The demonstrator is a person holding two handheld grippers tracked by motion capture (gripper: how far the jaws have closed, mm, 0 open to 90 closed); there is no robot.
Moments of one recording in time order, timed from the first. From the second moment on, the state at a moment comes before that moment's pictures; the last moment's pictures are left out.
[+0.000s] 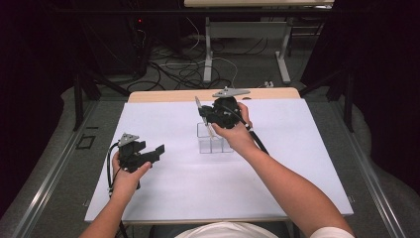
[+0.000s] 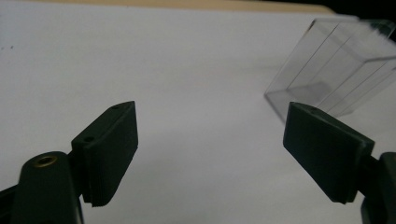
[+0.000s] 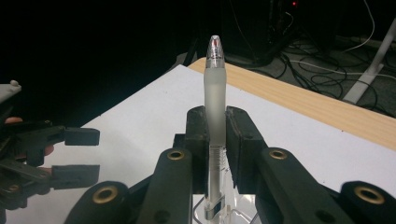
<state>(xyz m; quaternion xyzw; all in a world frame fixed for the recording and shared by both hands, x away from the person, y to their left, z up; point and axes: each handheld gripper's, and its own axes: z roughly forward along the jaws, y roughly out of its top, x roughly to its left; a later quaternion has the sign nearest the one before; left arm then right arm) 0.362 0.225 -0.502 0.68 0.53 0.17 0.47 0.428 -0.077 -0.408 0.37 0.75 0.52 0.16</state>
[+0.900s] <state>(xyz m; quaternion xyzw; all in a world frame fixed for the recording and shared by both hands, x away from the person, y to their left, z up) 0.392 0.149 -0.445 0.70 0.46 0.04 0.54 0.421 -0.077 -0.404 0.35 0.75 0.54 0.16</state>
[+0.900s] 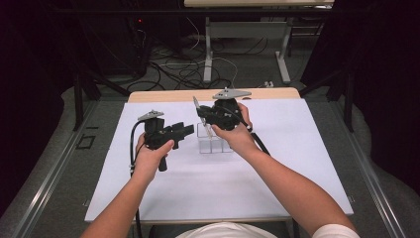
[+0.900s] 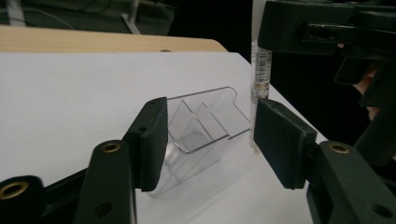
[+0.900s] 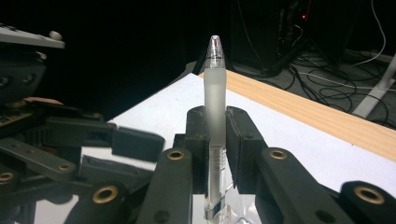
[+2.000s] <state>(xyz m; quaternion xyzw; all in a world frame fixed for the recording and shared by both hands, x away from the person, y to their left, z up) 0.404 0.107 -0.433 0.71 0.46 -0.01 0.53 0.408 -0.083 -0.410 0.34 0.74 0.56 0.14</state>
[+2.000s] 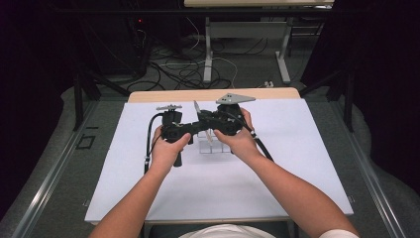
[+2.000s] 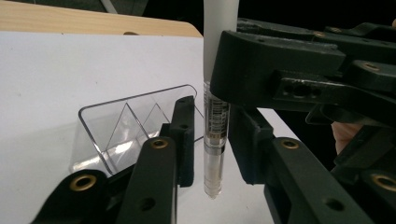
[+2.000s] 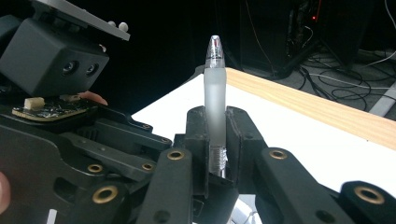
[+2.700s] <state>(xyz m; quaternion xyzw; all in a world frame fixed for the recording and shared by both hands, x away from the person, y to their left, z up) 0.408 0.105 -0.433 0.70 0.48 -0.02 0.52 0.406 -0.088 -0.409 0.34 0.74 0.56 0.14</state>
